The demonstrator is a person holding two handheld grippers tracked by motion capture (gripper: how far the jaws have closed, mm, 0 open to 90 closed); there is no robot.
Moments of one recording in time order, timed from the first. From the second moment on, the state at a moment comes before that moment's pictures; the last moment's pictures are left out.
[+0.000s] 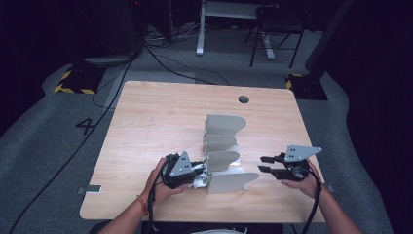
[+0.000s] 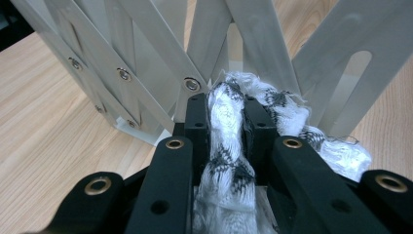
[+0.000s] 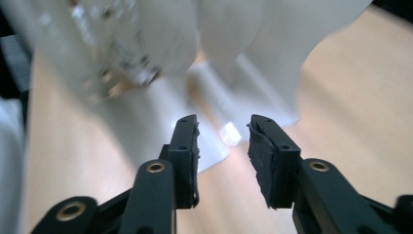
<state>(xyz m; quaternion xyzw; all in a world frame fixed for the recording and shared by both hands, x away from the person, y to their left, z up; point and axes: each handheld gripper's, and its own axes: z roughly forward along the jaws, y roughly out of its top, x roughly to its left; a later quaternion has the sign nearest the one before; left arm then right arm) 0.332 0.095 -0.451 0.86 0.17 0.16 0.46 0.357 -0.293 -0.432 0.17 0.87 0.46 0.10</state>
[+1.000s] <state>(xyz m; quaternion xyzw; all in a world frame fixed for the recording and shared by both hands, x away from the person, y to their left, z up) 0.325 0.085 -0.404 0.79 0.14 0.18 0.57 0.335 -0.265 -0.466 0.17 0.87 0.45 0.11</state>
